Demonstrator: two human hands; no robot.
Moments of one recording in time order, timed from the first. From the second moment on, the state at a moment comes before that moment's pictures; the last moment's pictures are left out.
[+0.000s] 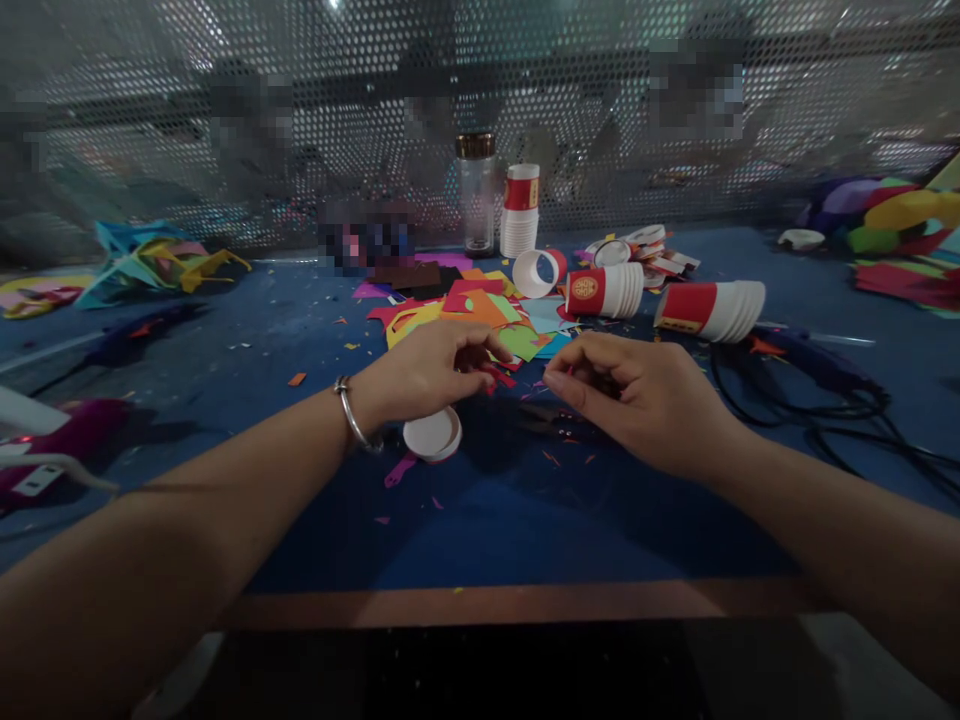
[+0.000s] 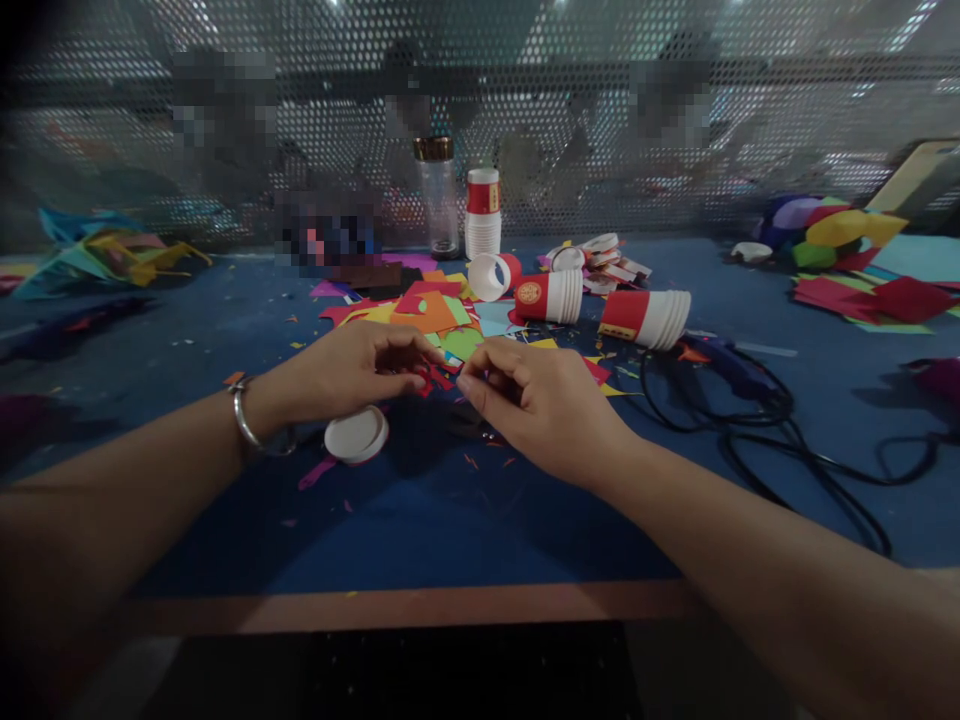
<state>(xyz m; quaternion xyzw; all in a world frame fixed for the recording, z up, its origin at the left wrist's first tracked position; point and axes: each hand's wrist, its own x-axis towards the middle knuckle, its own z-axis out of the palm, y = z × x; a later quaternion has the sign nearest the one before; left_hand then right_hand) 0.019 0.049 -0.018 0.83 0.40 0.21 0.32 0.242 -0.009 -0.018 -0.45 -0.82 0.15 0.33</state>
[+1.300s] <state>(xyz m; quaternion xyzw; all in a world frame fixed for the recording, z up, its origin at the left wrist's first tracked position) 0.033 0.034 -0.015 0.72 0.38 0.30 0.50 0.241 -0.001 -0.026 -0.46 -0.82 0.18 0.30</state>
